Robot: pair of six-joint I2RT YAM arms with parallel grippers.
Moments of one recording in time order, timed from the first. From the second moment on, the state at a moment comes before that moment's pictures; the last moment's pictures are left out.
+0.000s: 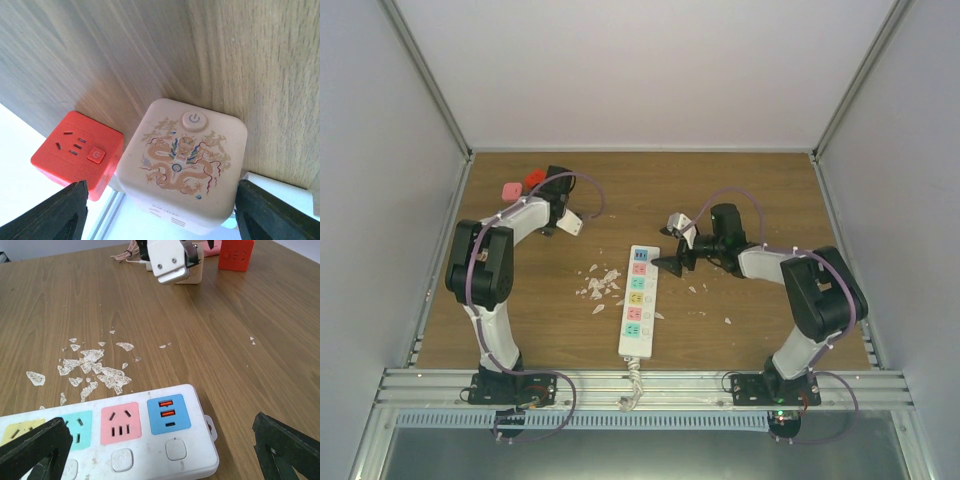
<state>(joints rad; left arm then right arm) -0.21 1.92 1.30 -0.43 -0.46 1.80 0.36 1.71 0.77 0.34 -0.86 -0.44</state>
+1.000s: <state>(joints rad) -0.19 1.50 1.22 -0.70 0.47 1.20 0.62 1.36 0.86 -0.31 -0.81 -0.81</state>
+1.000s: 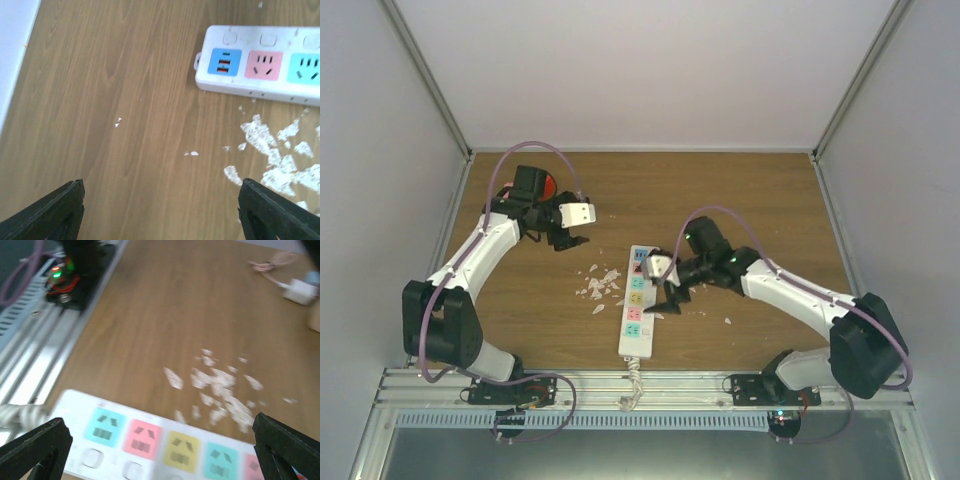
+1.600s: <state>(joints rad) -0.09 1.41 1.06 -0.45 0.72 0.77 1.09 1.62 0.97 -0.41 -0.56 -0.88</state>
